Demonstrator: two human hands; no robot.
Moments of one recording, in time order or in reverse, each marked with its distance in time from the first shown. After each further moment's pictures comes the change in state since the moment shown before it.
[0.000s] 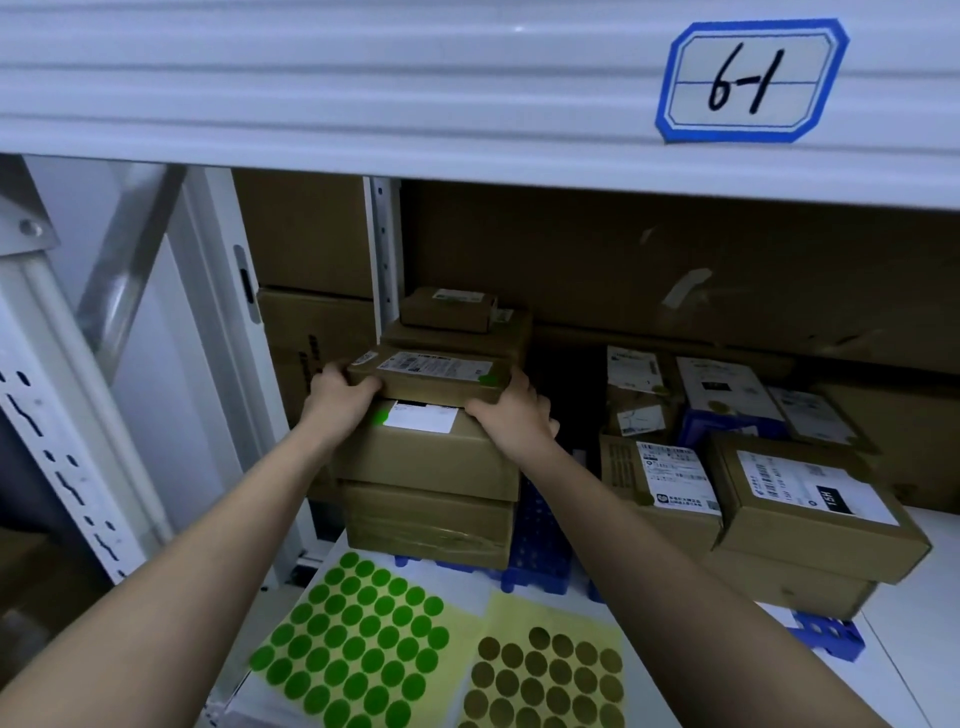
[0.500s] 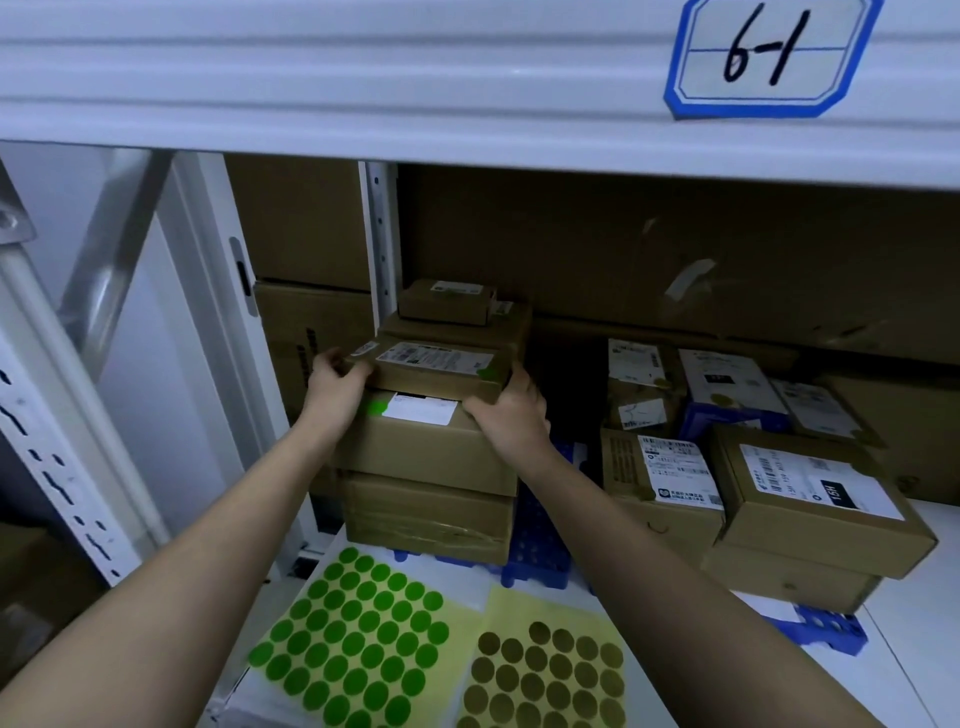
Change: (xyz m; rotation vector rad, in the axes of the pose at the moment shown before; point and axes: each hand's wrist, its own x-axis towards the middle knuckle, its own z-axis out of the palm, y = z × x) left_hand 0.006 -0.005 0.012 -0.277 0.052 0.005; right_hand 0.001 0.008 0.012 0.147 0.056 -0.050
